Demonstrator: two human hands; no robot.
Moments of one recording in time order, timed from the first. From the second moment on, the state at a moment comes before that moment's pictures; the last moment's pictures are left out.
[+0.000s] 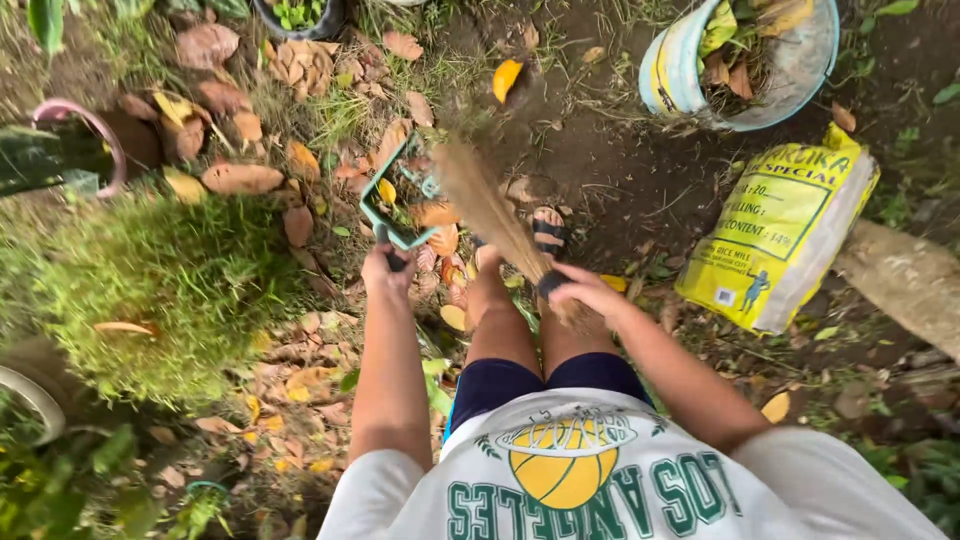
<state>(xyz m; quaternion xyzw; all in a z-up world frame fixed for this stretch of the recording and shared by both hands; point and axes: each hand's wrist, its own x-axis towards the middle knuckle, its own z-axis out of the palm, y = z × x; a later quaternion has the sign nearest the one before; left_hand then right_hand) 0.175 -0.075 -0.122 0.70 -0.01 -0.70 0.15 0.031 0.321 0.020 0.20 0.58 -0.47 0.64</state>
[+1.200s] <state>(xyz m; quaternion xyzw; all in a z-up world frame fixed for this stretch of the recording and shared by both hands) 0.241 -0.179 -0.051 0.75 0.03 -0.62 0.22 -0.031 0.175 0.012 0.16 0.66 -0.53 0.51</state>
